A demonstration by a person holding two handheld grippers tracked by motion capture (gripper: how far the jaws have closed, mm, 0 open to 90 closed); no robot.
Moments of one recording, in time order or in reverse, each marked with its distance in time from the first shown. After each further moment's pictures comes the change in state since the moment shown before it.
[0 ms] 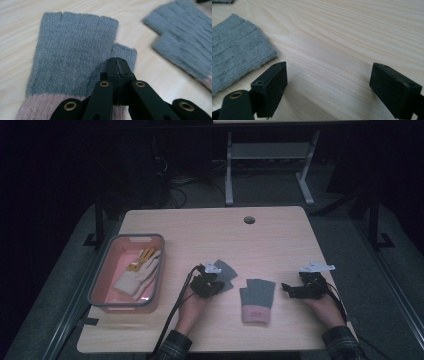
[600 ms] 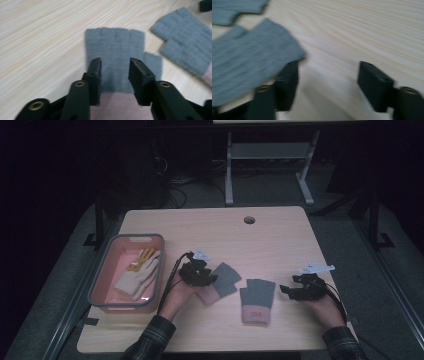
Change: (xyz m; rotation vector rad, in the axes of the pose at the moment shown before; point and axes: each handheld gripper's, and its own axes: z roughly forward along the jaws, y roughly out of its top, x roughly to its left) left arm 0.050 0.017 -0.029 0.016 -0.037 0.028; right arm 0.016 0.005 -0.014 0.011 0.099 -0.002
